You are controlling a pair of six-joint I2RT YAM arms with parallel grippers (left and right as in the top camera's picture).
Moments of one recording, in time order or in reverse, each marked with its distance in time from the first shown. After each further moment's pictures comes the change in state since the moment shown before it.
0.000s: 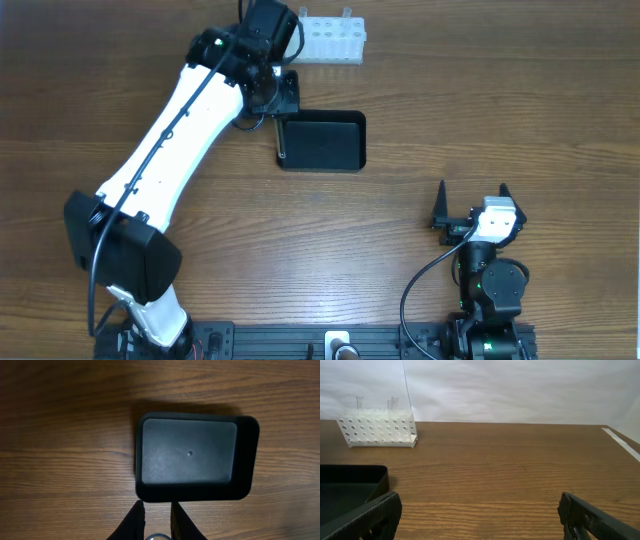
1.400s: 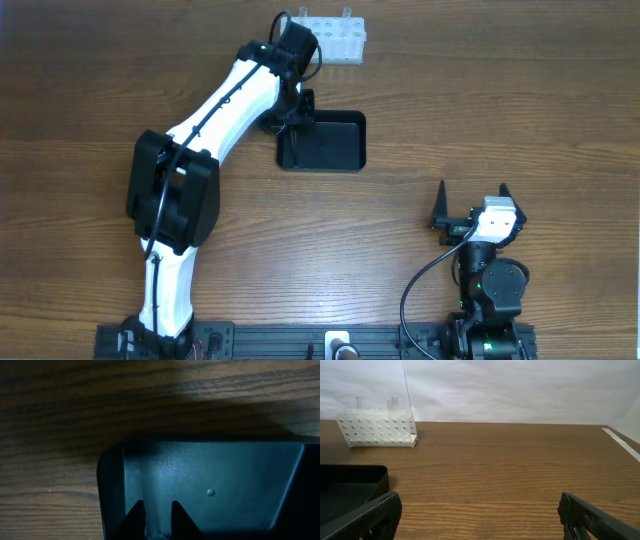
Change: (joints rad) left arm 0.000 0.302 0.000 0.136 0.051 0.010; right arm 0.000 0.000 0.000 0.000 0.000 0.000
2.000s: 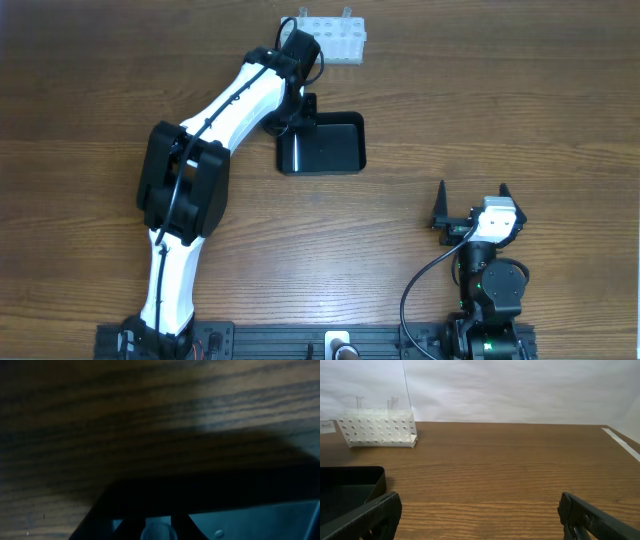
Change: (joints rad) left arm 0.002 0.076 0.000 0.078 -0.004 0.034; right arm 0.000 0.000 0.000 0.000 0.000 0.000
